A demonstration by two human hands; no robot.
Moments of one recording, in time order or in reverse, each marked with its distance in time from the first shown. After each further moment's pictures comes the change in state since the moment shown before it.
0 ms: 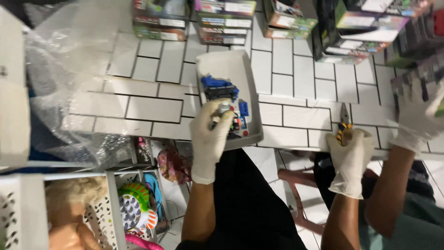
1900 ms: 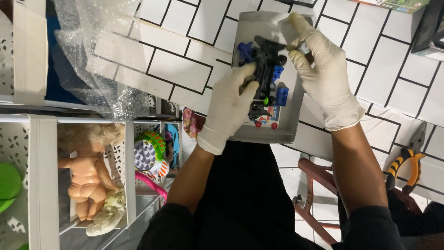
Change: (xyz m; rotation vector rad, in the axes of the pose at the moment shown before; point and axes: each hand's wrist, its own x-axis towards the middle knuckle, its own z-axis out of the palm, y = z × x) left_hand 0.049 -0.037 0.011 0.417 -0.109 -0.143; right_hand 0.088 -0.243 0.073 0.870 -0.526 -1.096
